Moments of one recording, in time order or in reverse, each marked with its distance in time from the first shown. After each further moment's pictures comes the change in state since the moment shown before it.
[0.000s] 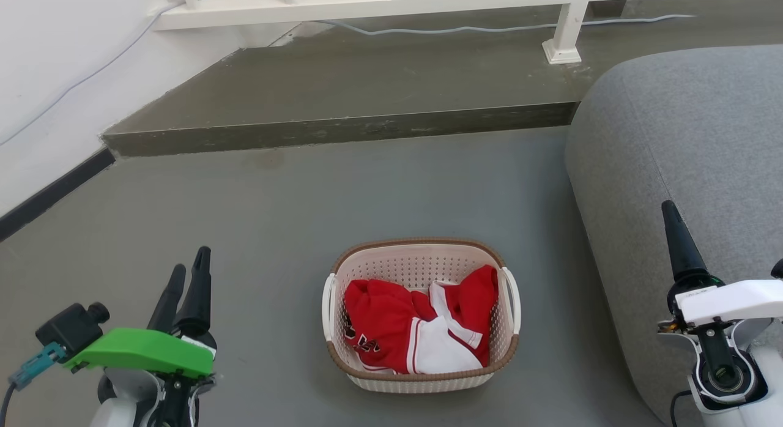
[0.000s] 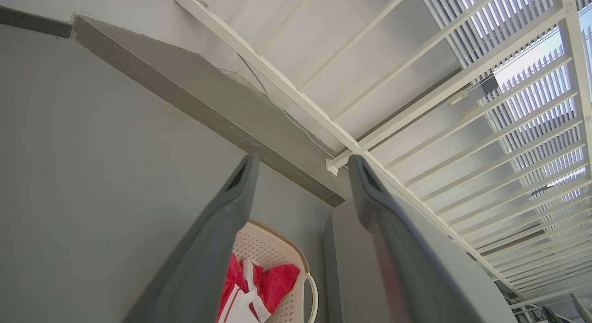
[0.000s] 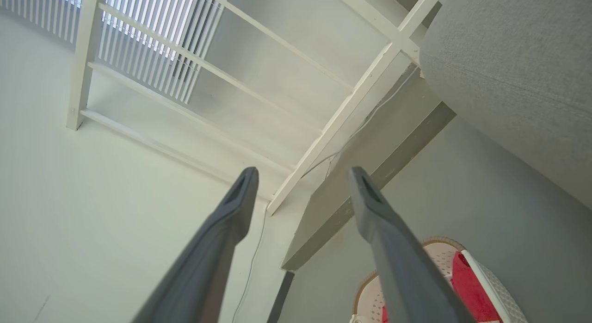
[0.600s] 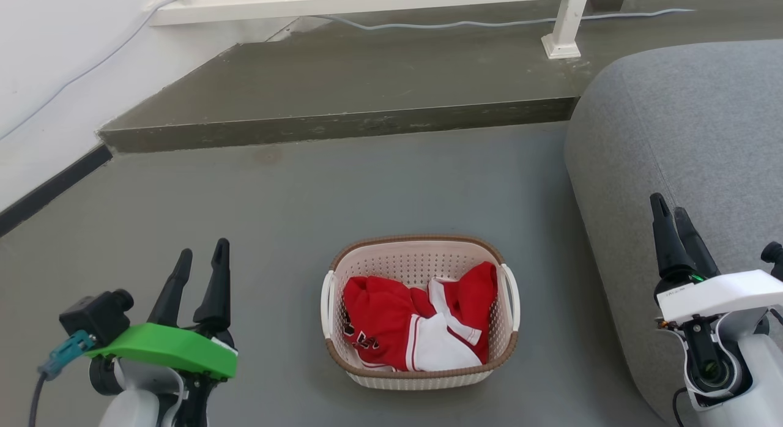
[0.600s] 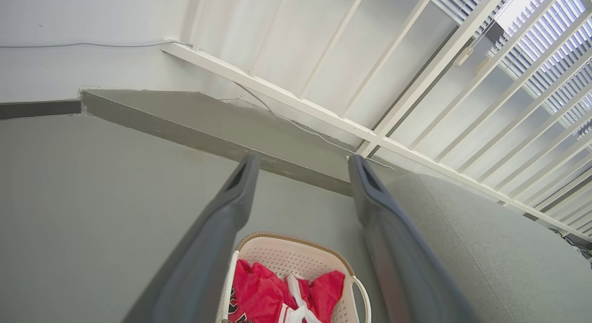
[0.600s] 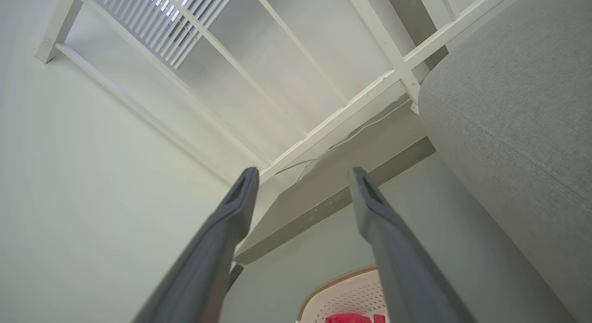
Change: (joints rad) left arm -0.013 -0.005 -0.030 -0.023 0.288 0.000 -0.058; right arm -0.024 -0.018 0.033 0.010 -0.259 -0.003 -0.054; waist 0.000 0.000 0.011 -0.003
